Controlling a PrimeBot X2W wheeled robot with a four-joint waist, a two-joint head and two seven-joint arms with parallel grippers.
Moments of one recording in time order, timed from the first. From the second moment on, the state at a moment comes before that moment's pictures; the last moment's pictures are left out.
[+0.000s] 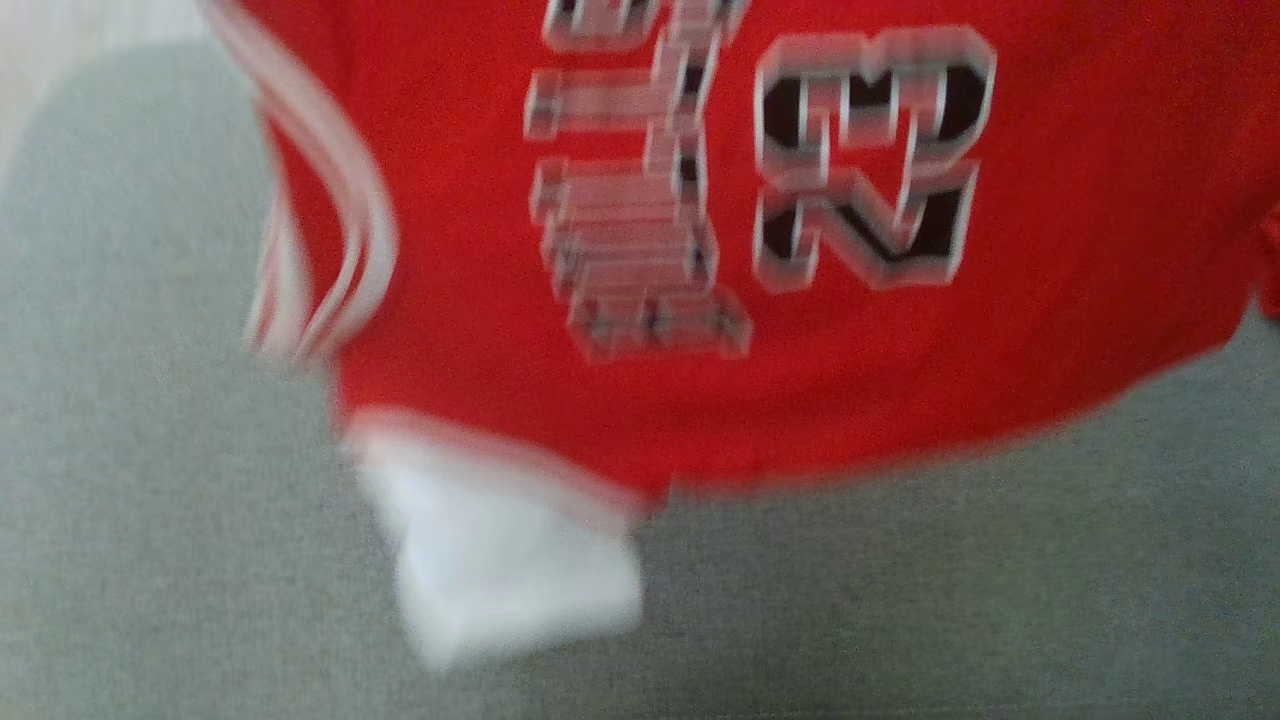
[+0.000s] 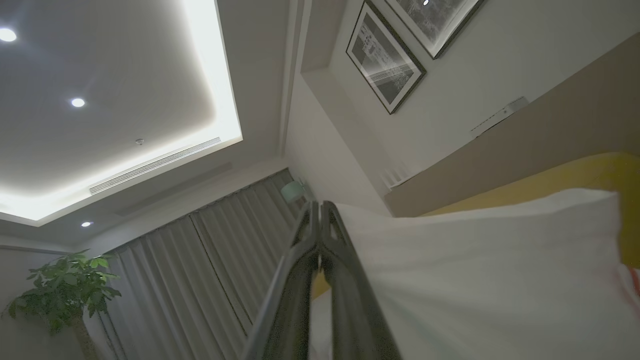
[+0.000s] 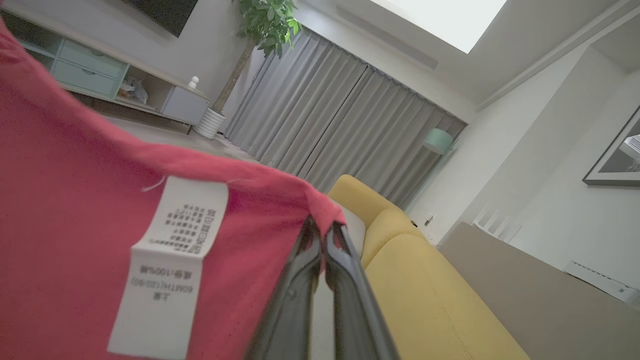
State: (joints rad) left arm -1.42 0.45 -0.57 0.50 -0.36 -0.13 -0.18; right arm -1.12 -0.91 0.67 0.22 0.52 0.12 -0.07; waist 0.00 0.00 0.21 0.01
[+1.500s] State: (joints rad) left arm -0.03 0.54 -0.60 0.03 -0.44 0.01 -0.26; right arm -0.26 -0.80 0.47 0.35 0.35 0.12 -0.26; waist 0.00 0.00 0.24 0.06
